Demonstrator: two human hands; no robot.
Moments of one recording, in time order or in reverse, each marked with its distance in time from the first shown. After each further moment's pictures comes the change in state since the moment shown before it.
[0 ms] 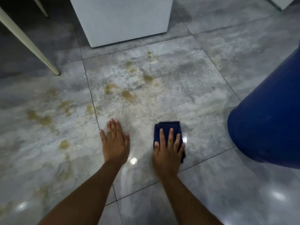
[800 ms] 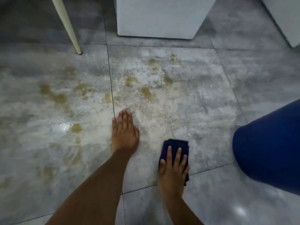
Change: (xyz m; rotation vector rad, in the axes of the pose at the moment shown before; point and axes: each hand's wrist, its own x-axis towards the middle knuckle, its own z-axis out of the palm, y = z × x) left_hand 0.003 -0.036 0.001 0.064 0.033 -0.023; right_hand -0.072 -0.020 0.013 -0.150 -0.218 0.072
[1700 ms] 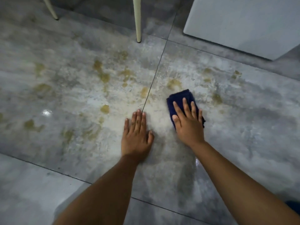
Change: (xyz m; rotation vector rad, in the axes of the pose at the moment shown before) left_hand -0.014 0.005 -0.006 -0.116 0.037 -0.350; right_hand 0.220 -0.094 -0.055 -0.176 -0.041 -0.940
